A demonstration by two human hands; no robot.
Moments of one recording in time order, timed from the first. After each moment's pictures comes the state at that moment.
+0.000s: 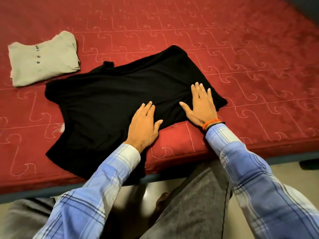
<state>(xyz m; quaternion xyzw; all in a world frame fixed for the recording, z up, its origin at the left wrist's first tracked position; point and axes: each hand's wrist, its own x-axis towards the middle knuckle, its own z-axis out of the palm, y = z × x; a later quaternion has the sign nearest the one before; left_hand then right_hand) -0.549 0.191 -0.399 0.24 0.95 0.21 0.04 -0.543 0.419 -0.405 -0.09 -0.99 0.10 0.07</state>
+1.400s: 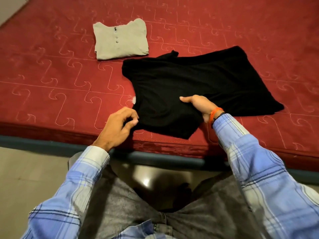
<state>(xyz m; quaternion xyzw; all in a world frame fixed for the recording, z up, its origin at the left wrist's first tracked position) -0.508 -0.081 -0.375 0.19 0.89 0.41 0.00 -0.555 0.204 -0.345 -0.27 -0.67 0.66 -0.22</state>
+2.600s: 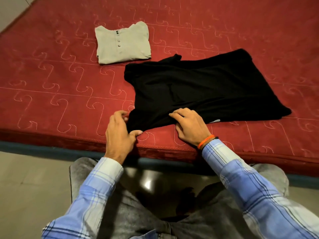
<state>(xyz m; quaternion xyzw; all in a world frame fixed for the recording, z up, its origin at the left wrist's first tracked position) -0.500 -0.059 -0.371 -0.06 0.94 0.32 -0.05 -0.526 0.184 -0.400 0.25 -0.95 0.14 0.13</state>
